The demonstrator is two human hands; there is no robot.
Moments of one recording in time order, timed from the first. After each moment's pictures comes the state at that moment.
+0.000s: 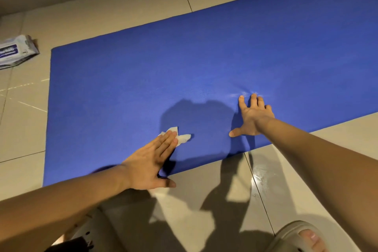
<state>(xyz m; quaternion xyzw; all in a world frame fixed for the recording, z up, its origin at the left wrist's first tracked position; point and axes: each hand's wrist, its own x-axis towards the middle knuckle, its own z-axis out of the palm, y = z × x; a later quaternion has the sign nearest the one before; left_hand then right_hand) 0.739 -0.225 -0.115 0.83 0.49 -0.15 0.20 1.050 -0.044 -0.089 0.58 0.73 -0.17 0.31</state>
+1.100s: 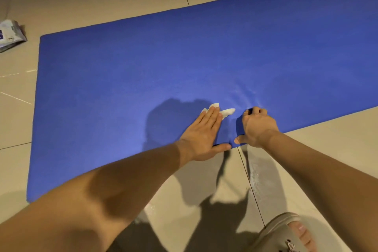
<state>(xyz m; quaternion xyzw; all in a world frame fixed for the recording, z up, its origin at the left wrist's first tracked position) 0.880 -0.150 -0.137 0.84 0.50 0.05 0.21 1.066 -0.089 -0.081 0.59 0.73 -0.12 0.32</state>
